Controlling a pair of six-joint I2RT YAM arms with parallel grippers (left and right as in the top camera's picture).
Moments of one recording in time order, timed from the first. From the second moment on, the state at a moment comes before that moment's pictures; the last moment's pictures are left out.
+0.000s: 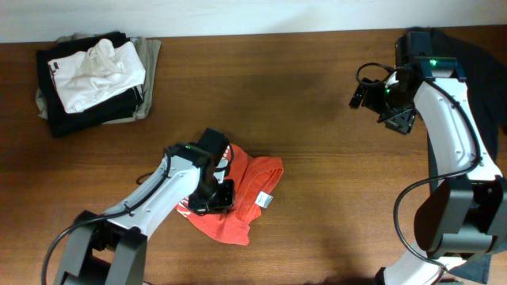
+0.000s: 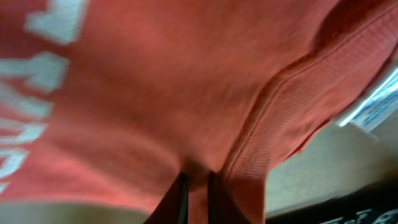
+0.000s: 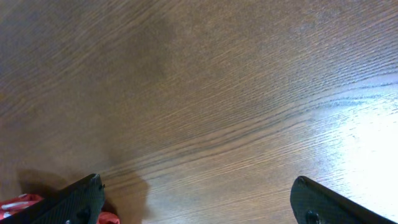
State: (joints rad) left arm -0.44 1.66 1.00 -0.96 0.29 -0.39; right arm -0.08 1.86 1.66 -1.14 -0.15 0.44
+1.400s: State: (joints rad) left arm -0.62 1.90 1.33 -0.76 0.06 -0.32; right arm -0.08 1.86 1.66 -1.14 -0.15 0.44
